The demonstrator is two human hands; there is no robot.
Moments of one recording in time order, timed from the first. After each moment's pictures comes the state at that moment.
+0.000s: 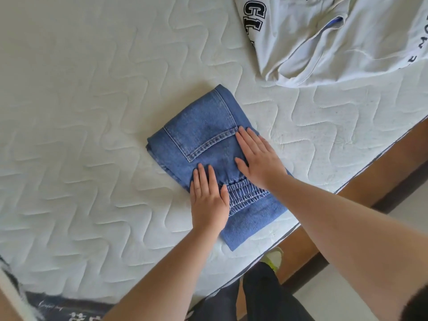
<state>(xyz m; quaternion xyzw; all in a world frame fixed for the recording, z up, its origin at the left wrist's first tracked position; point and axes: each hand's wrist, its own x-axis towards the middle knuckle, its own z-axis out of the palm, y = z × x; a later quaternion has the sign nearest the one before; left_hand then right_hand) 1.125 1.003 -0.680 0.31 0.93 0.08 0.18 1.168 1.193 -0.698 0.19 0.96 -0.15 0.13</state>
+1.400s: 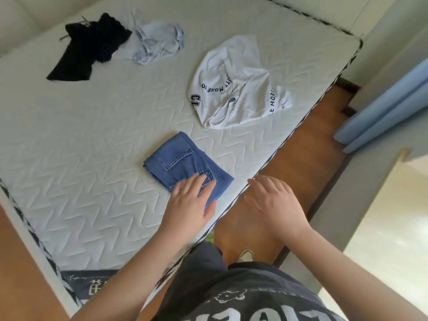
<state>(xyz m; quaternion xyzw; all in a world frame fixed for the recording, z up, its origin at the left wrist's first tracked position) 1.256 0.965 -0.319 0.61 0.79 0.05 0.01 1.441 1.104 -0.302 0.33 0.94 -0.12 0.01</state>
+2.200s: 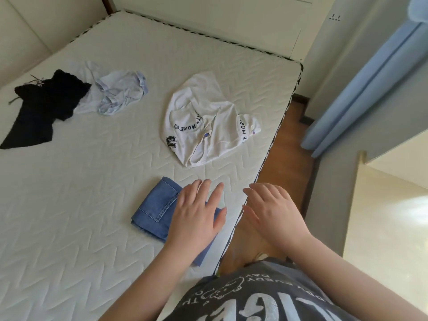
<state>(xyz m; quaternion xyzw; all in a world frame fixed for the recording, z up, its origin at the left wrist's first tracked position) 1.193 1.057 -0.257 0.69 0.72 0.08 -0.03 1.385 1.141 -0.237 0.39 0.92 -0.03 -0.08</state>
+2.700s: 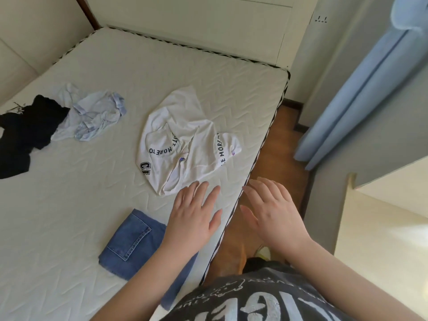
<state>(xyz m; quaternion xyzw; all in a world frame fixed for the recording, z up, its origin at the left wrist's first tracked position) 1.273 1.248 -0.257 0.69 0.72 0.04 -0.02 1.469 1.329 -0.245 0.40 0.91 -0.04 -0.11</state>
